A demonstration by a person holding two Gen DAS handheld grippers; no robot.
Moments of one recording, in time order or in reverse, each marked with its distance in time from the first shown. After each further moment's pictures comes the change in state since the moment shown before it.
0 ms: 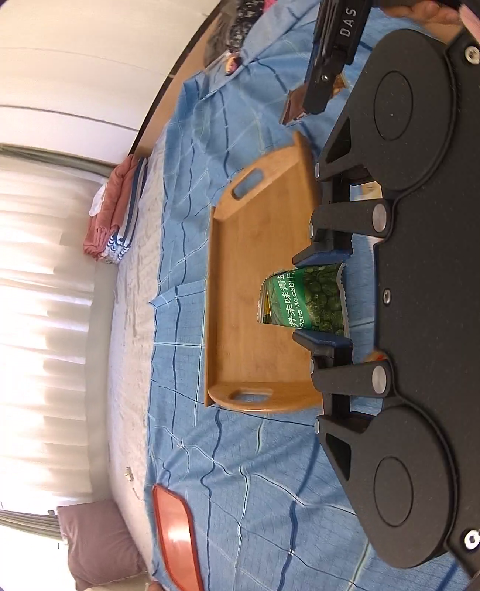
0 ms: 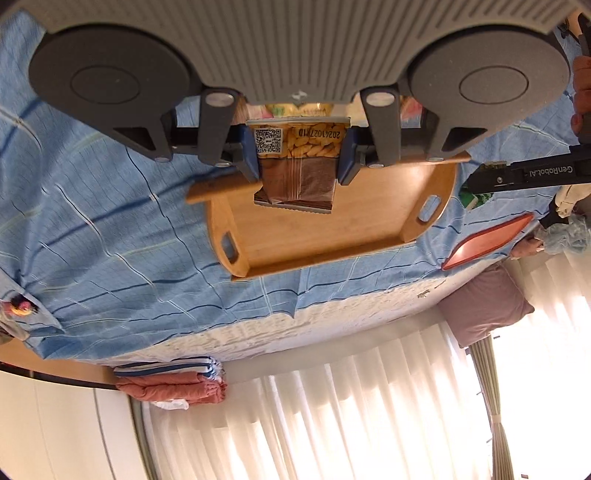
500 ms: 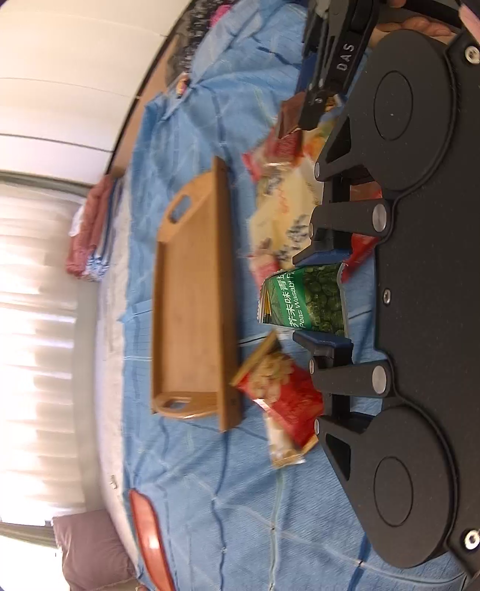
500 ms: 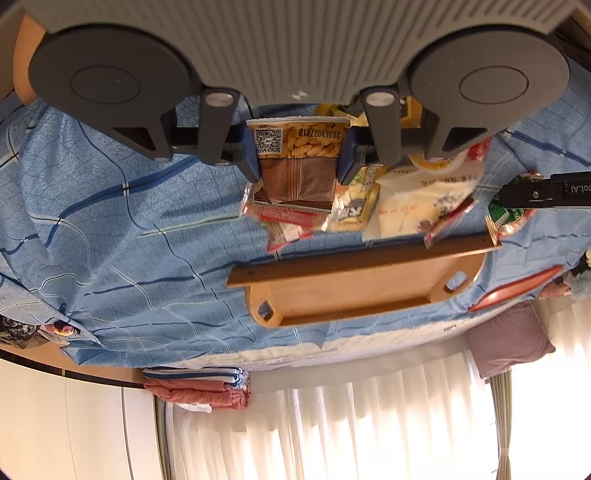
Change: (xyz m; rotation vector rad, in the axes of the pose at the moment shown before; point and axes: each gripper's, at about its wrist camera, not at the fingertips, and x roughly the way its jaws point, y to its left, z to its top) left arm -0.046 -0.011 -0.115 0.049 -0.003 -0.028; right arm -0.039 0.002 -0.106 -0.055 -0.003 -0.130
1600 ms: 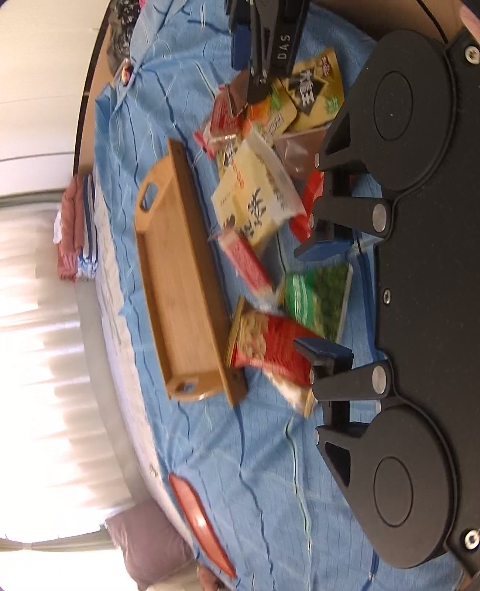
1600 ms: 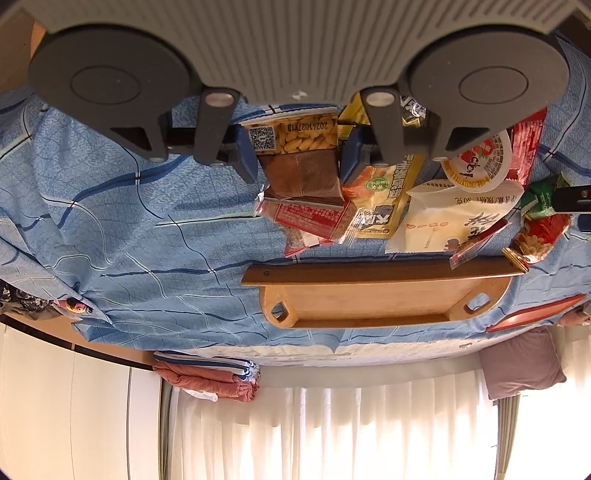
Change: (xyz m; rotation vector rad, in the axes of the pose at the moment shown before) left arm 0.006 -0.015 -0.027 0.229 0.013 0.119; right arm 0.018 0.008 -0.012 -0.111 -0.003 -0.105
